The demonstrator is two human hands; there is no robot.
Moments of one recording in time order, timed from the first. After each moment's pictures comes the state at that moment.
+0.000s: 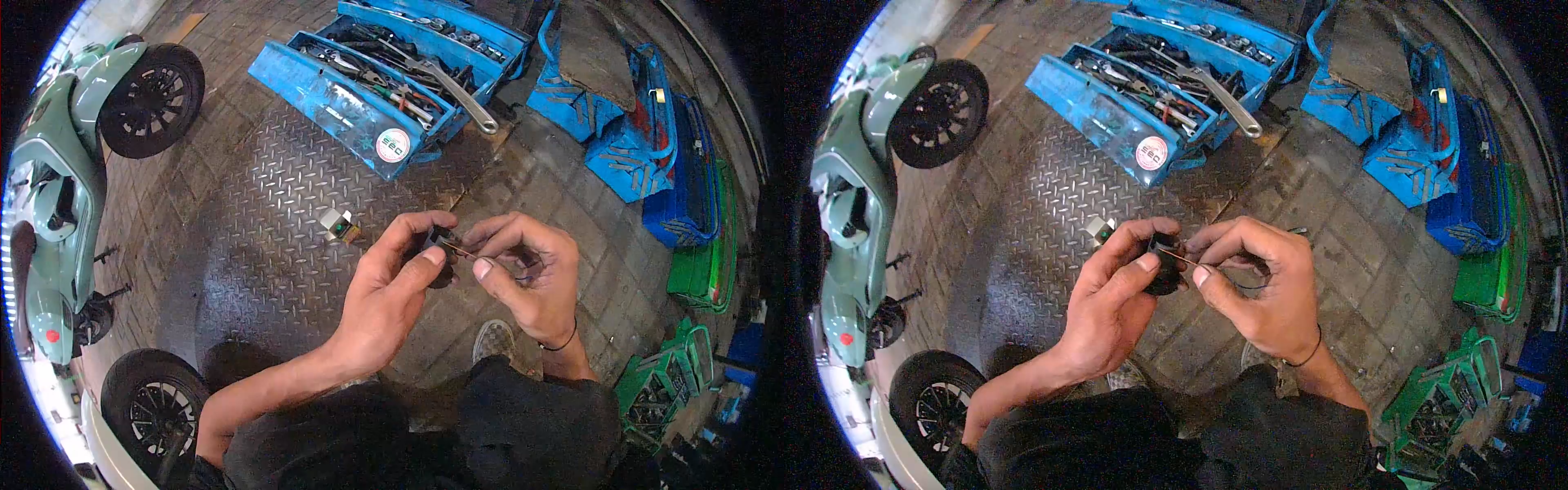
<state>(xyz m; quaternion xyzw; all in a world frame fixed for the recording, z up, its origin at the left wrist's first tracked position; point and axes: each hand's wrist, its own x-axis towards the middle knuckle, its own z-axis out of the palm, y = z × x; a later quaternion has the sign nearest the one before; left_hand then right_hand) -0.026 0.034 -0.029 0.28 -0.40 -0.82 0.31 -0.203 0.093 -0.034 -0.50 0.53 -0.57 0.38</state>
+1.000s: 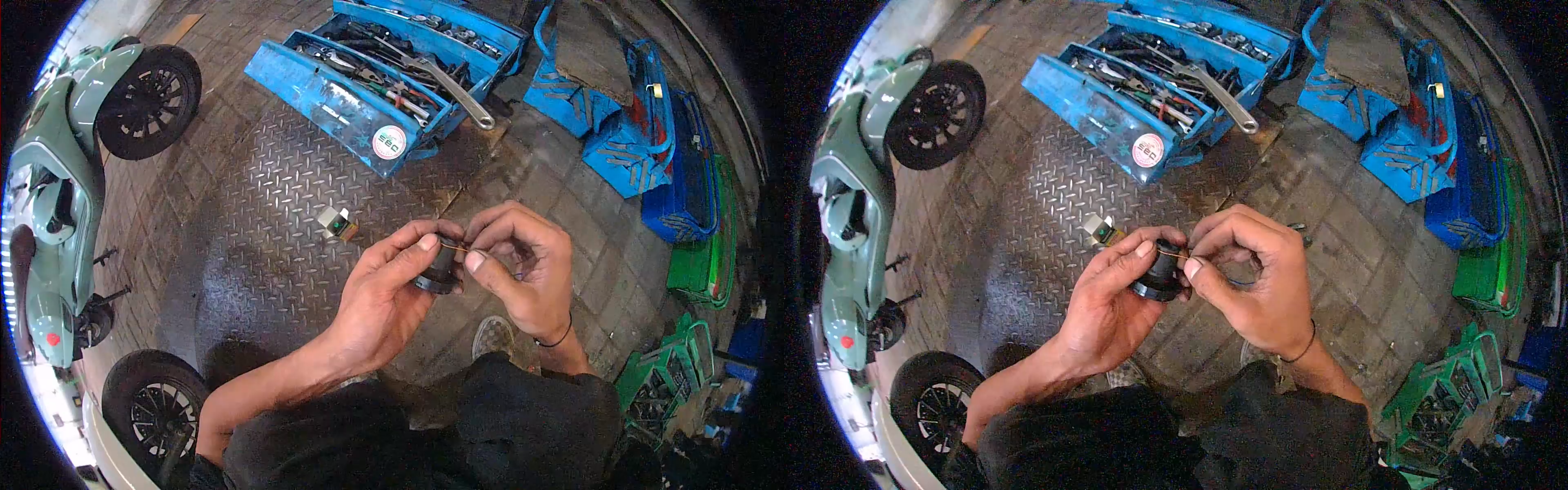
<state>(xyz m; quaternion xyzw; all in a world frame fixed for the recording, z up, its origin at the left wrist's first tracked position) -0.026 0.032 -0.031 0.25 -0.27 -0.89 0.28 -0.205 0.091 -0.038 -0.53 0.53 -0.56 0.35</state>
